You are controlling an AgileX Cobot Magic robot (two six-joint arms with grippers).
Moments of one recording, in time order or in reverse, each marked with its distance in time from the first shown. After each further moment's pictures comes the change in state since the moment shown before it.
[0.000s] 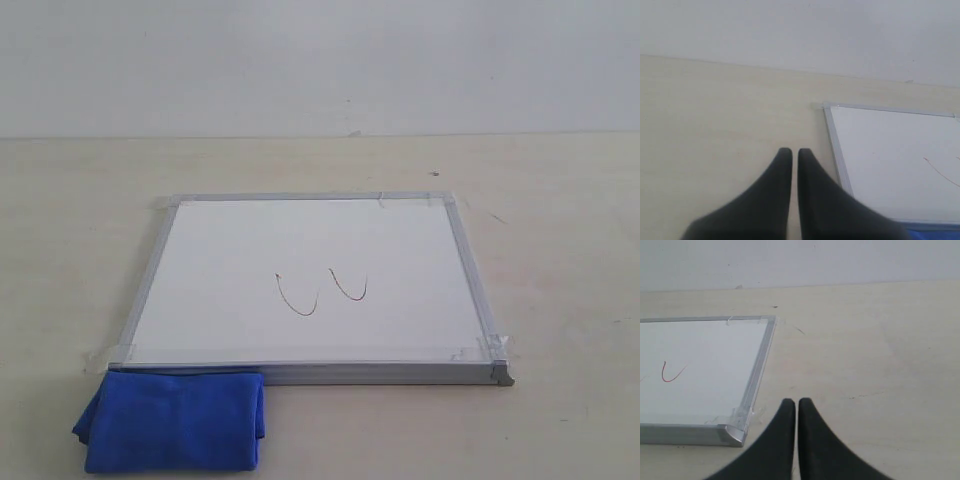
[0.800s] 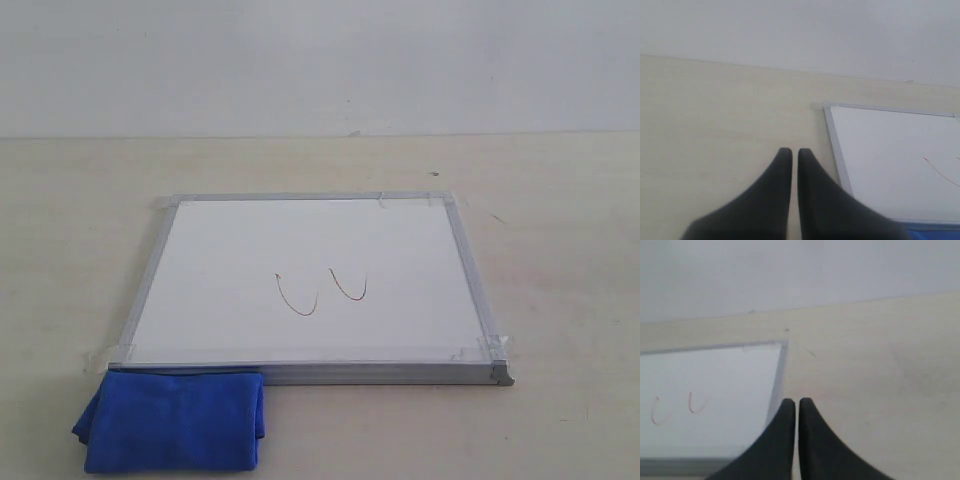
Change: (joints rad) left arm 0.000 0.000 0.000 0.000 0.000 0.000; right arm 0.000 -0.002 -0.123 0.067 0.073 0.012
